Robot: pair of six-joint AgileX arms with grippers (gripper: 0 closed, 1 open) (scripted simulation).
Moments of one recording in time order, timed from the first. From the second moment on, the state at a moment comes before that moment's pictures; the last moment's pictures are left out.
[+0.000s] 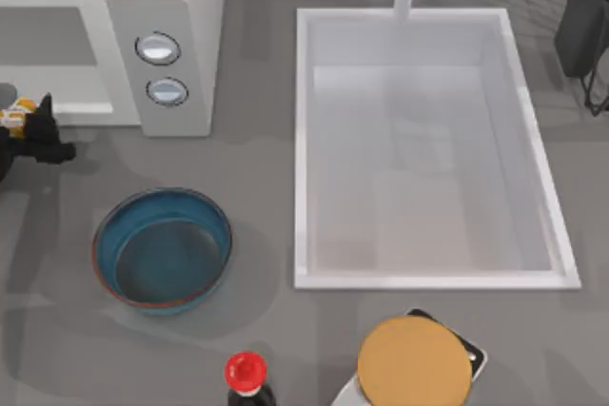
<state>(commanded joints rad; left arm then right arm) 0.16 2.21 0.69 1.33 0.30 0.12 0.00 0.00 0.00 0.00 0.00 0.00</state>
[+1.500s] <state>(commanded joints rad) 0.19 1.88 0.90 0.59 0.48 0.45 0.00 0.00 0.00 0.00 0.00 0.00</state>
